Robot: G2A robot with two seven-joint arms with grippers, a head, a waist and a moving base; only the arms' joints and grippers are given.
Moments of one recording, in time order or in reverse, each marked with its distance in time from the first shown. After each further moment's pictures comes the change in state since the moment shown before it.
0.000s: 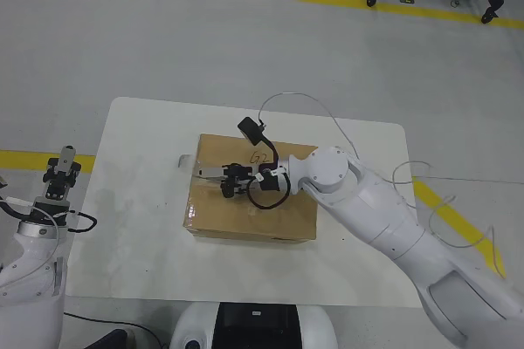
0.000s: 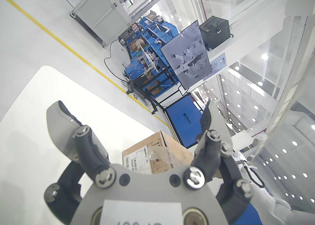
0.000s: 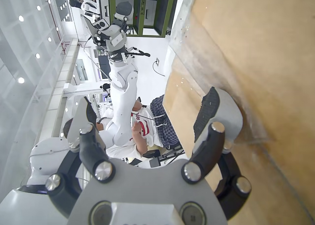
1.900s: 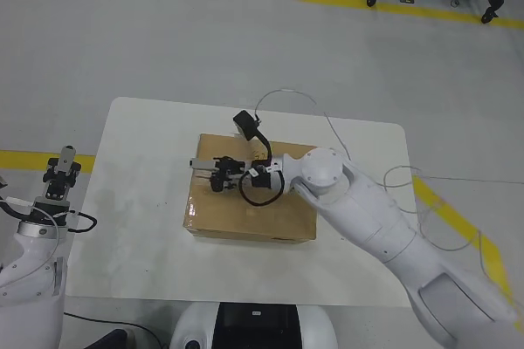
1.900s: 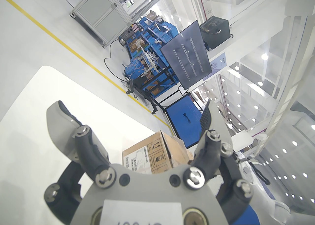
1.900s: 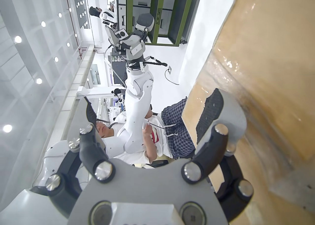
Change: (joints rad) left arm 0.000 0.000 0.000 0.000 0.000 0.000 0.000; right arm -0.020 -0.066 0.023 0.018 0.015 -0.033 -0.078
